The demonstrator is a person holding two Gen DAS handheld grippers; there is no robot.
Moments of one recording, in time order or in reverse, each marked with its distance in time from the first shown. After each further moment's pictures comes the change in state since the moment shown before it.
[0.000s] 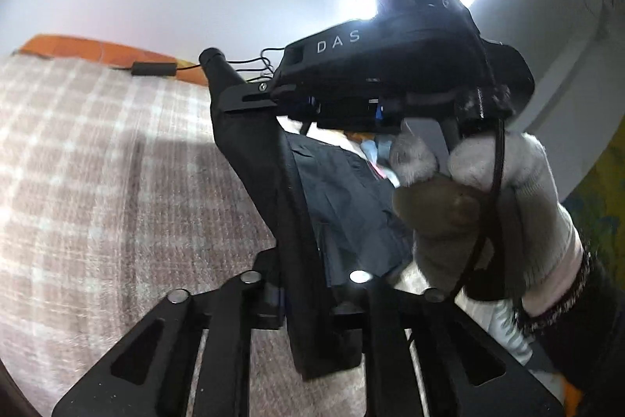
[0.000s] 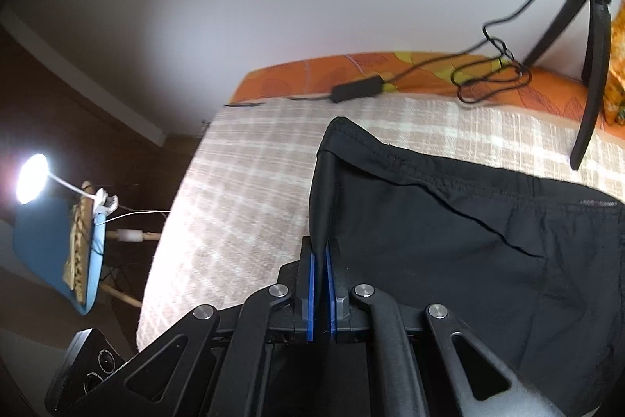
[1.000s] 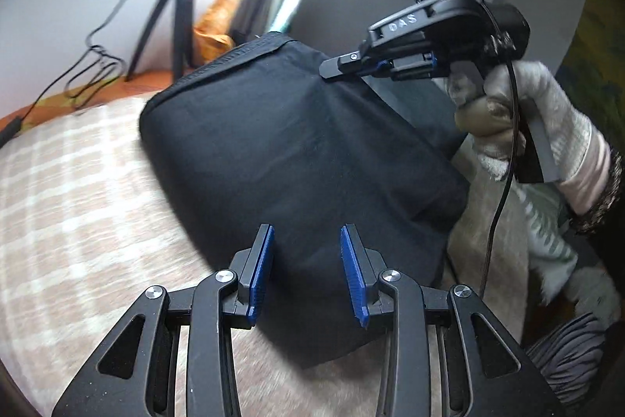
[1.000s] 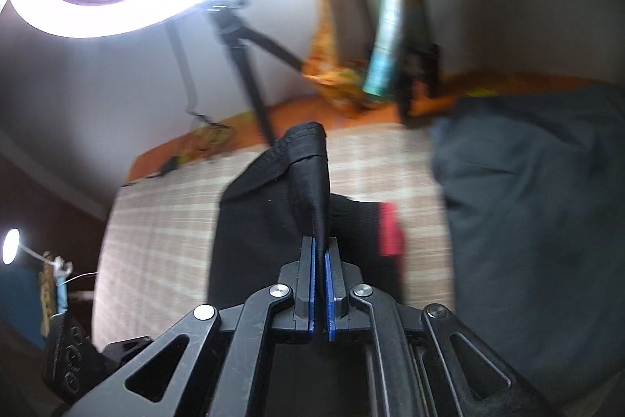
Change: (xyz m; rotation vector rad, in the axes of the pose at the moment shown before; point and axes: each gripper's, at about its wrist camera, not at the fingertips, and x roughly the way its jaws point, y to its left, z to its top) left arm 0.113 -0.104 -0.003 0.388 0.203 -0.030; right arm -0.153 -0.228 -0.049 0.235 -0.173 -0.229
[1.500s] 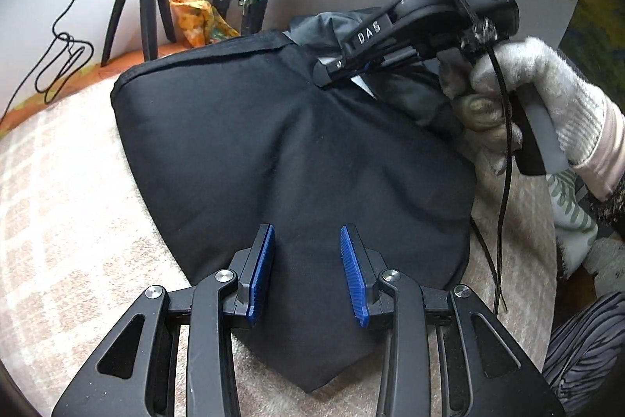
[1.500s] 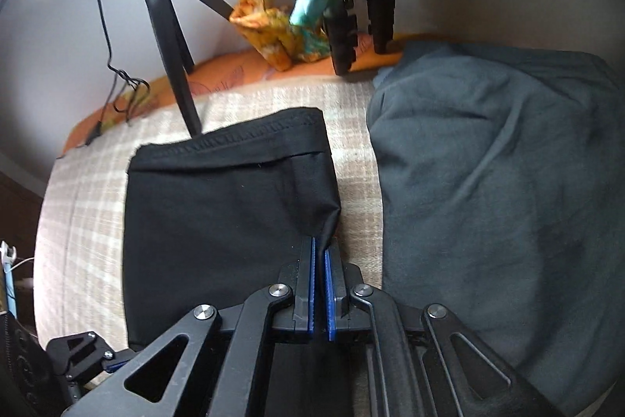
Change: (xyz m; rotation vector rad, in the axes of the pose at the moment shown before) left arm 0.030 -0.013 -0.011 0.054 0.094 0.037; right arm 0.046 -0.024 -0.015 -0.038 0.083 -0.189
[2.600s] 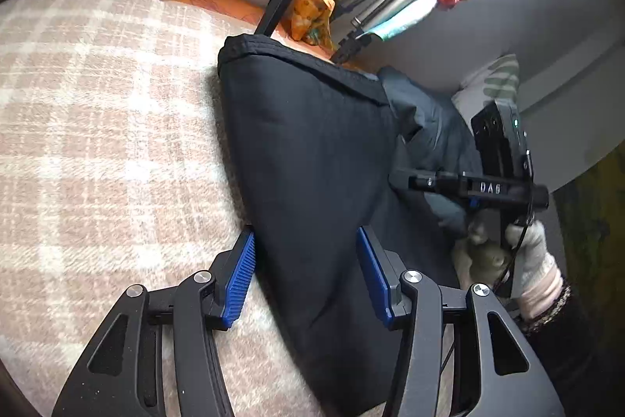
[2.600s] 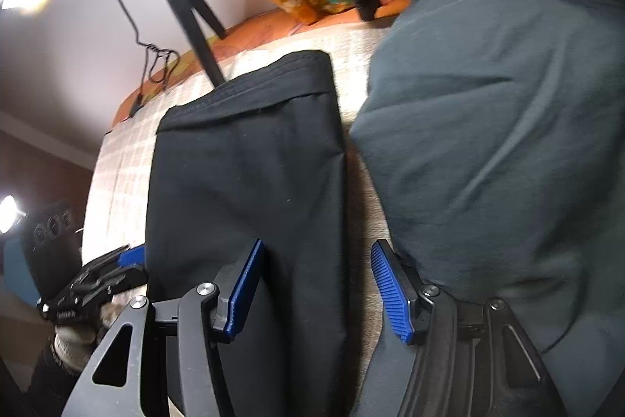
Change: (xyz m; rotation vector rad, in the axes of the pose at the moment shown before) left arm 0.007 0.097 0.018 -0.515 -0.026 -0.173; right arm 0.017 -0.034 -0.014 -0.030 0.134 0.288
